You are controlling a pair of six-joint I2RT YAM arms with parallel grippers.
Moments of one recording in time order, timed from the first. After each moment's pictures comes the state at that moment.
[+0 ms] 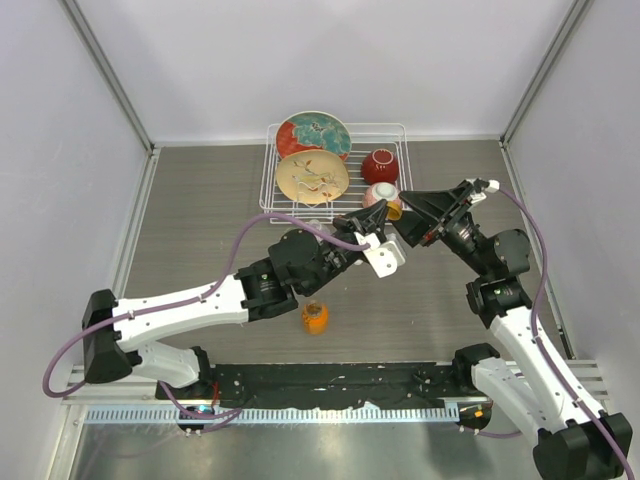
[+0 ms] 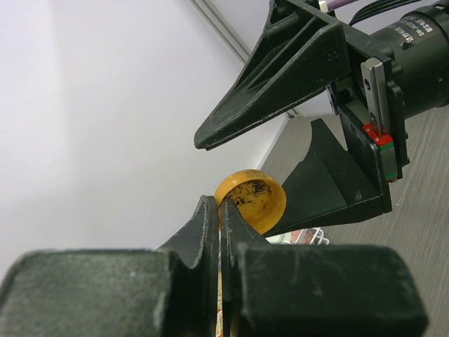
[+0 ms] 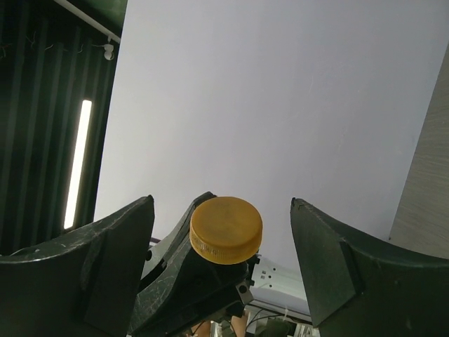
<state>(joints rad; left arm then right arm) -1.24 1.33 1.18 0.34 -0.30 0.79 0.24 0.75 0.59 0.51 -0.55 1.70</state>
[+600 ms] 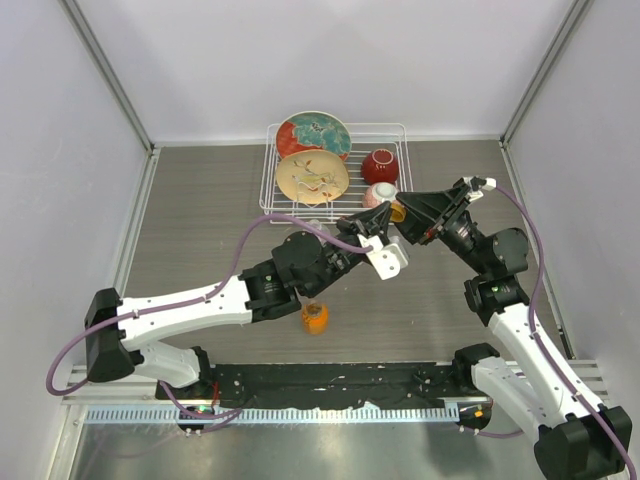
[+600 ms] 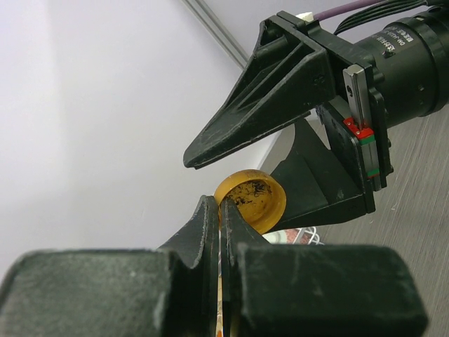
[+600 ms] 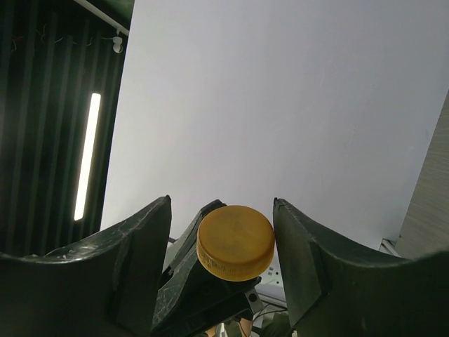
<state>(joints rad) -1.25 1.35 1.17 0.37 -0.30 0.79 0.25 0.78 0.59 0.58 -0.56 1.73</state>
